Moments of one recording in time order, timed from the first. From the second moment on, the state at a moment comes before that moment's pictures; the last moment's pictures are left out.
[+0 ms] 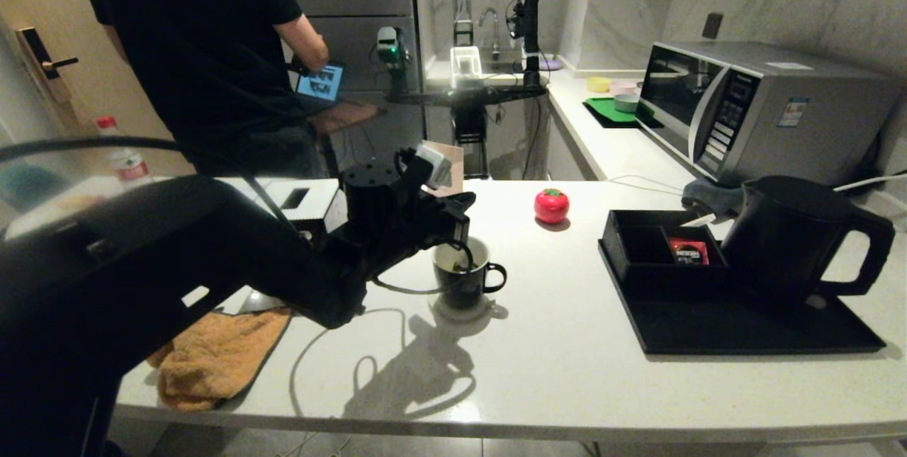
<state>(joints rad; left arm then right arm) -0.50 2.23 -1.15 -1.05 -0.20 0.07 0.00 0.00 -0.06 0.16 0.01 -0.01</state>
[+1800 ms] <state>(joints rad) -0.51 2.13 -1.11 -1.11 -0.17 0.07 0.00 0.00 -0.06 0.16 0.01 -0.01</state>
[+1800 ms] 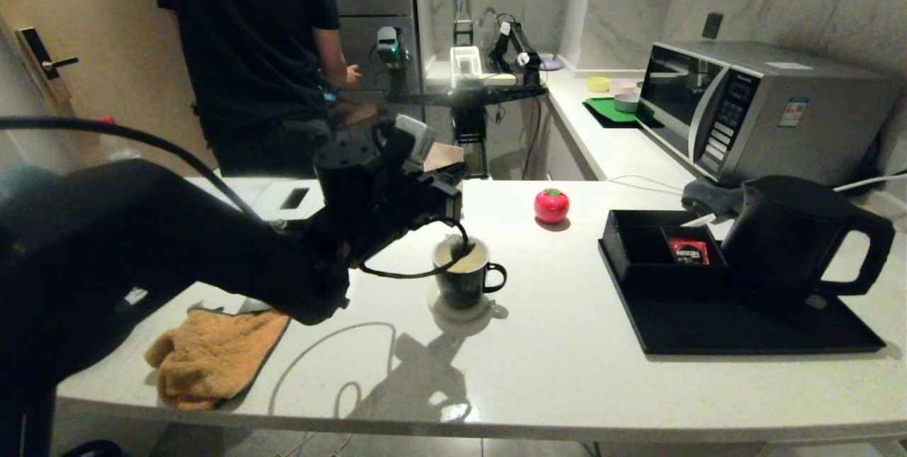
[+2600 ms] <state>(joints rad) -0.54 2.28 -1.10 -1.23 -0.16 0.07 0.00 0.00 -0.06 0.16 0.01 -0.01</state>
